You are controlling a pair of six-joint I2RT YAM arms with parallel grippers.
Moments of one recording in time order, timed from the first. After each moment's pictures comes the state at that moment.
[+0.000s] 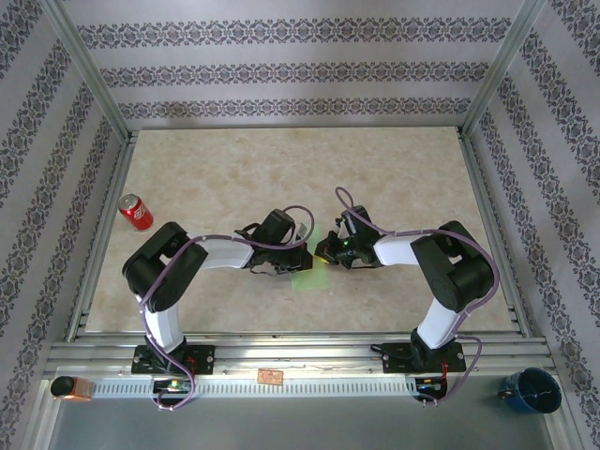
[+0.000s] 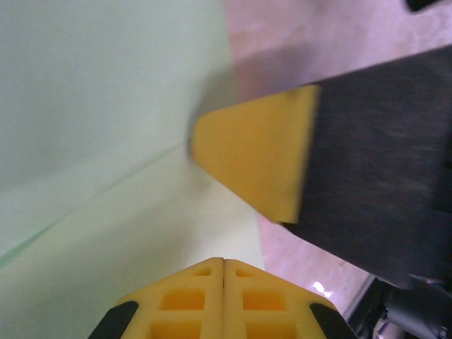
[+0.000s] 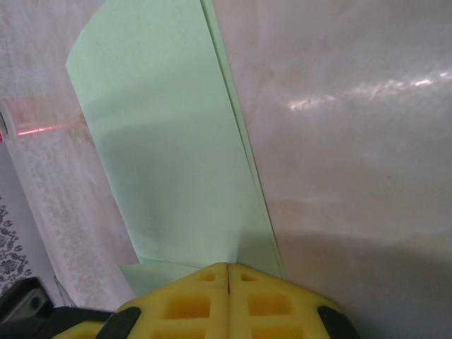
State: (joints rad) left arm -0.69 1.83 0.89 0.02 0.52 -0.82; right arm 0.48 1.73 0.67 0.13 -0.53 0.98
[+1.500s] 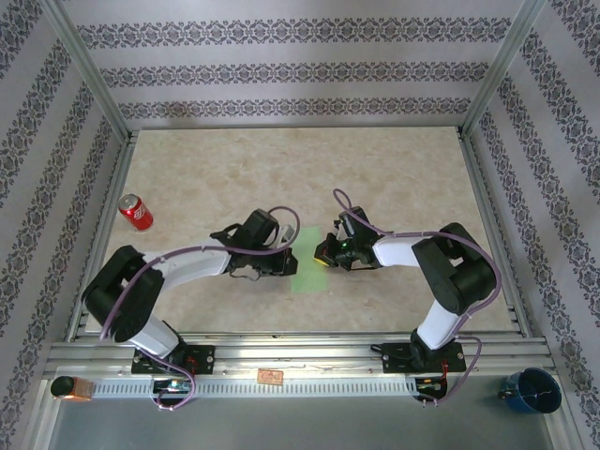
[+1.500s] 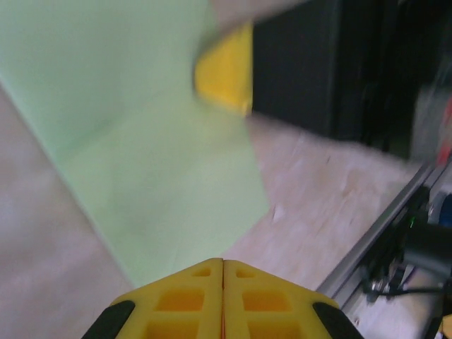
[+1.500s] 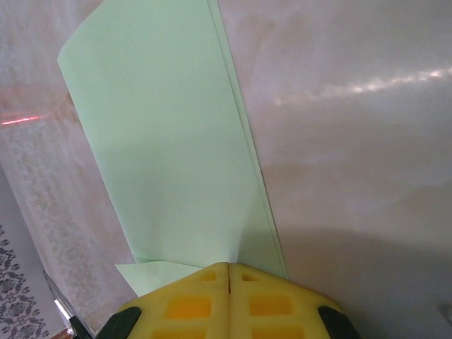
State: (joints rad) left arm -0.66 1.58 0.85 -0.23 0.49 -0.64; right arm 0.50 1.70 0.68 0.06 -0.51 0.97
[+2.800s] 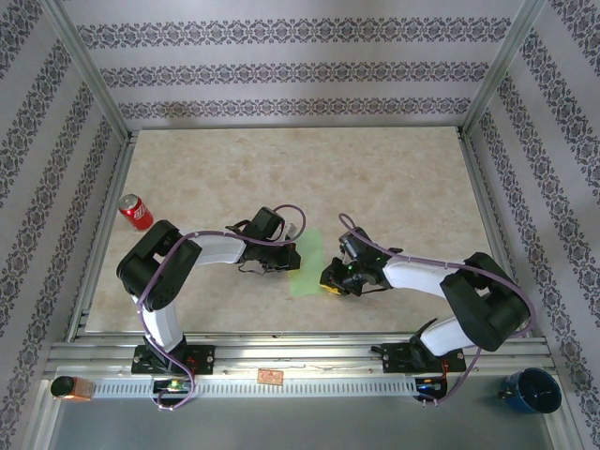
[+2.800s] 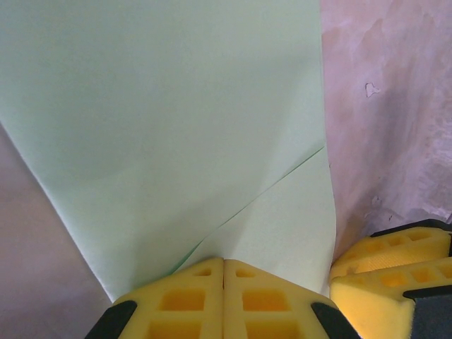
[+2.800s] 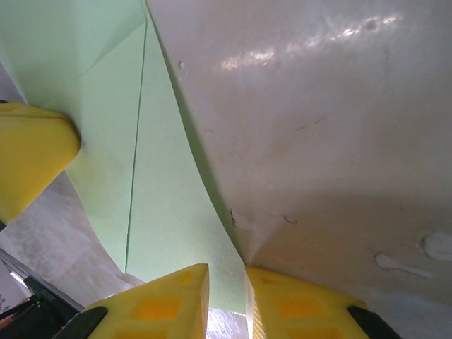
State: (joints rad) left arm -0.61 1.81 0.87 -0.10 0.53 -0.66; right arm 0.63 1.46 0.55 -0.18 -0.45 1.06
